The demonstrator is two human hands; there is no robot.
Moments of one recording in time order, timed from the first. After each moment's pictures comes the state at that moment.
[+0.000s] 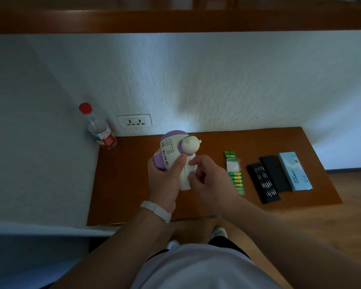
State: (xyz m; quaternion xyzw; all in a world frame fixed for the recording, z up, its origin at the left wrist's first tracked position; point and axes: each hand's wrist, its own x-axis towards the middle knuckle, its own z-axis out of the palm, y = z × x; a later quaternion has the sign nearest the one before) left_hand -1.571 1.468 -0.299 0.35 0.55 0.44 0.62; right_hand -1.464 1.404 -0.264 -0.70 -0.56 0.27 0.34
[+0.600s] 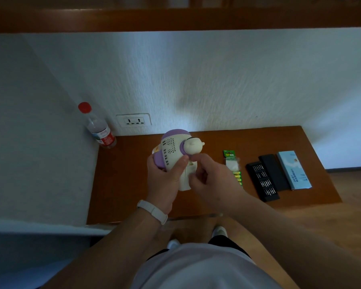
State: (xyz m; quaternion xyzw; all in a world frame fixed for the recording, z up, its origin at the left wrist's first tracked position) left_hand -1.576 1.465 -0.296 0.41 0.53 0.42 0.62; right_hand -1.453 1.400 -0.259 -0.68 -0.62 0.24 0.32
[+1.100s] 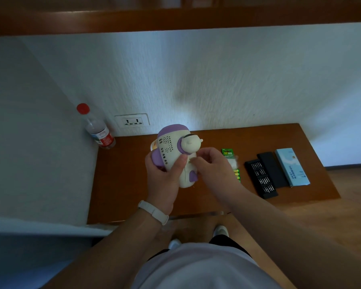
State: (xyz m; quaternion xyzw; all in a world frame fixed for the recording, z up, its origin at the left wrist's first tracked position) left_hand -1.571 1.453 -0.285 0.41 0.49 0.46 0.62; right_hand -1.455 1.409 -0.249 -0.69 -0.32 0.44 0.47
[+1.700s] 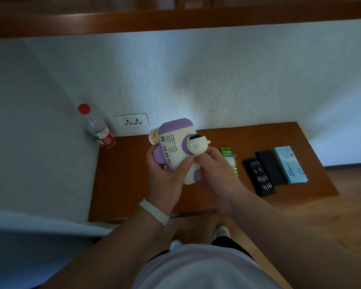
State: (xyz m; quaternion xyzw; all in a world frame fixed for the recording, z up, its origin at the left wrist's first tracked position) left_hand -1.570 1.436 -0.270 0.49 0.44 0.48 0.58; right_hand -1.462 1.393 -0.236 -0.55 -0.16 0.58 0.58
